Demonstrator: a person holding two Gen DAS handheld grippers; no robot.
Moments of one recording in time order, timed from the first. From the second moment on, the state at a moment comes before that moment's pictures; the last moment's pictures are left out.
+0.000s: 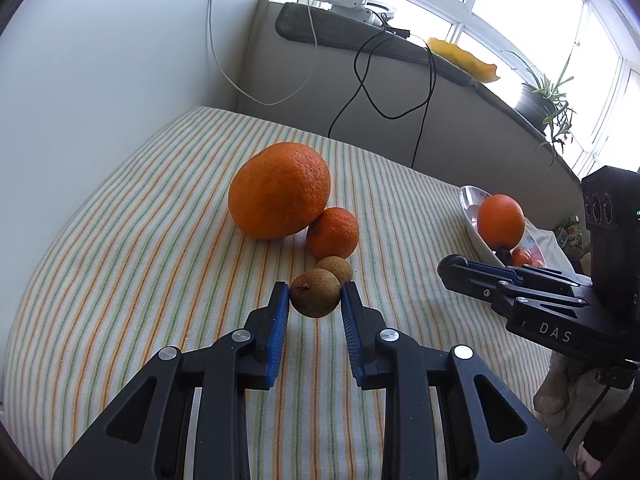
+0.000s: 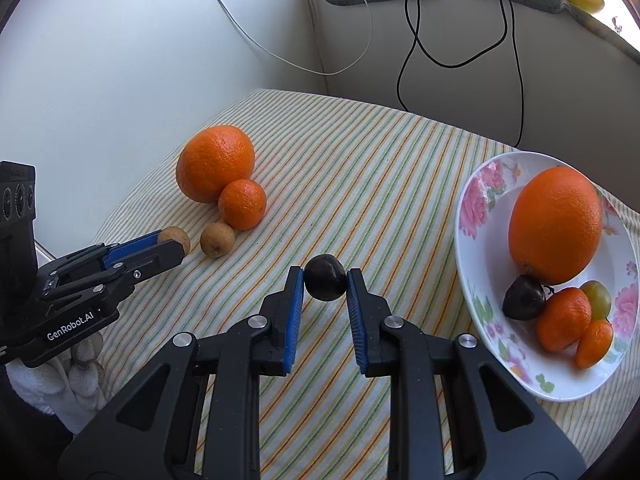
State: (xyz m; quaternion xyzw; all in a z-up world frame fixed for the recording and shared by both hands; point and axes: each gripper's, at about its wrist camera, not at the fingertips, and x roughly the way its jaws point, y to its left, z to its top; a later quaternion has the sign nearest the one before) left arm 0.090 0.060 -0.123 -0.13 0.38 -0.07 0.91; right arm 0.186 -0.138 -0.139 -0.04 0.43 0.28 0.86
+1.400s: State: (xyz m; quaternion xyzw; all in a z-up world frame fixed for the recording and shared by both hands) left arm 0.115 -0.049 -0.096 -0.10 0.36 -0.15 0.91; right arm 0.176 -0.269 -0.105 0.02 0.40 0.23 0.89
